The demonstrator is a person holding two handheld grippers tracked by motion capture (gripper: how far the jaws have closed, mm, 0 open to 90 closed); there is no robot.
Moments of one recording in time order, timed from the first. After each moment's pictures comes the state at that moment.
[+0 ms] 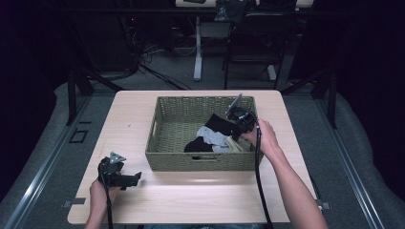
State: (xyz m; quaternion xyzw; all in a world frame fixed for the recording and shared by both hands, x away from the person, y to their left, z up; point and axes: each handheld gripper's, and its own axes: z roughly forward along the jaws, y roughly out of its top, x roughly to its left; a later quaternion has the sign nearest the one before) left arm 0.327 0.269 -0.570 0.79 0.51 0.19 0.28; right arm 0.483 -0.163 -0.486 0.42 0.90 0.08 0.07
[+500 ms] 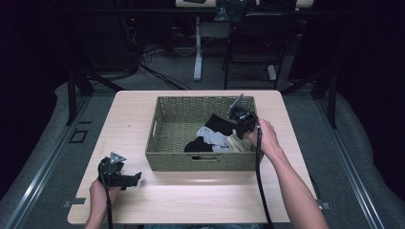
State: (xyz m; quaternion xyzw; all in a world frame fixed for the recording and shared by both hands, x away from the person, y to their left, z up) left arm 0.327 0.269 -0.570 0.79 0.51 0.19 0.28; right arm 0.483 -0.167 -0.486 0.44 0.89 0.08 0.07
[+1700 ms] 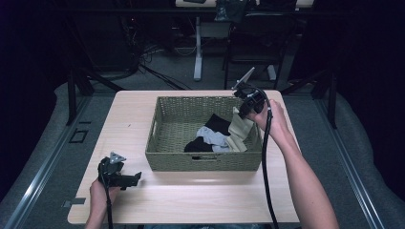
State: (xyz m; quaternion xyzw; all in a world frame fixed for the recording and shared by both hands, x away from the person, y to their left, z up) left arm 0.327 0.269 -0.570 0.79 0.51 0.19 0.28; right arm 0.476 -0.172 -0.387 0.44 0.88 0.15 0.11
